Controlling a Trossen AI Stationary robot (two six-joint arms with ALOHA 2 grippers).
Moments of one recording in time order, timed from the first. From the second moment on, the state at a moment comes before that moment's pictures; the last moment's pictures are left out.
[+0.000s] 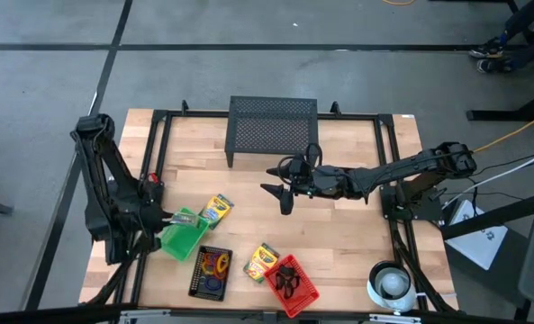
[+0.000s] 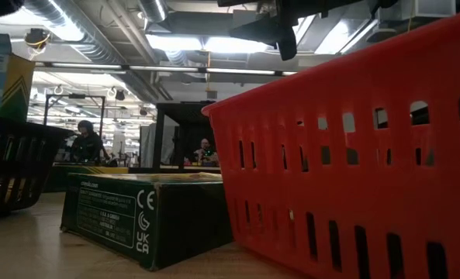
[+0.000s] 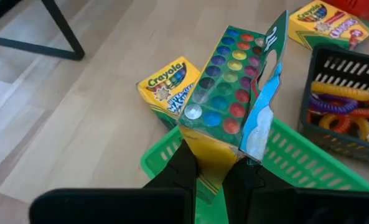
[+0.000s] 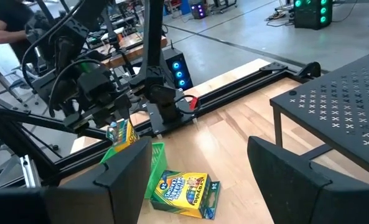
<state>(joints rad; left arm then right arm) -1.37 1.03 0.62 -1.18 -0.88 -1.65 0.18 1.52 0.94 0.39 0.36 0.42</state>
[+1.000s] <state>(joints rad) -1.38 0.81 0.46 -1.03 -0.94 -1.42 0.18 1.57 0.94 0.47 0.35 0.38</state>
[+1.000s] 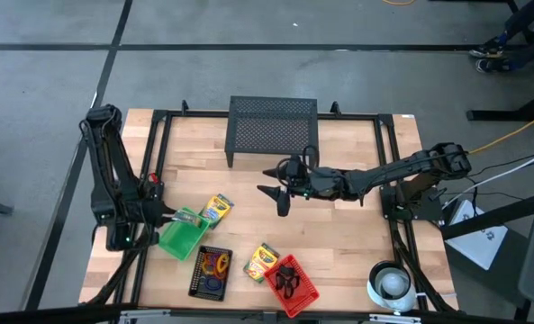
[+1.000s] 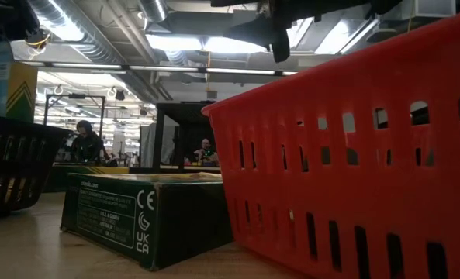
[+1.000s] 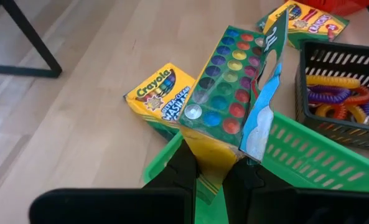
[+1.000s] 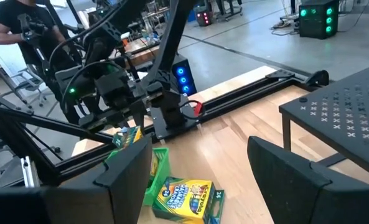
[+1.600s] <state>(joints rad) -1.38 0.75 0.42 -1.02 -0.92 -1.25 0.18 1.57 0.94 0.48 0.33 0.38</state>
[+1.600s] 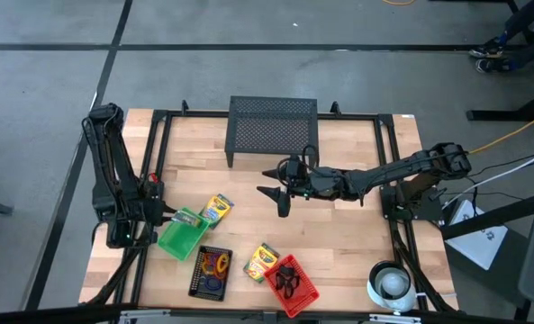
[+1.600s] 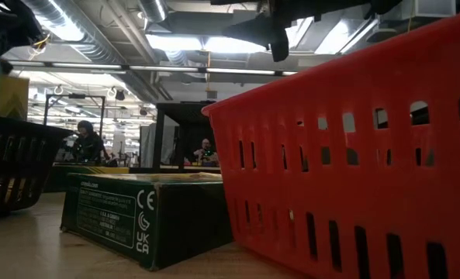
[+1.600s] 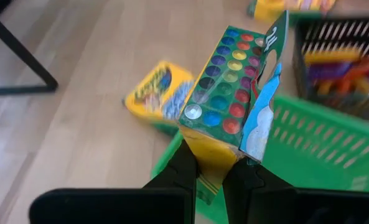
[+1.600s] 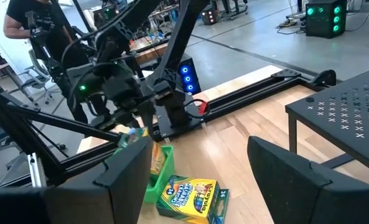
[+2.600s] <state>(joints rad) -1.32 0.72 0.36 -0.95 -0.86 -1.25 0.18 1.57 0.94 0.48 0.32 0.37</state>
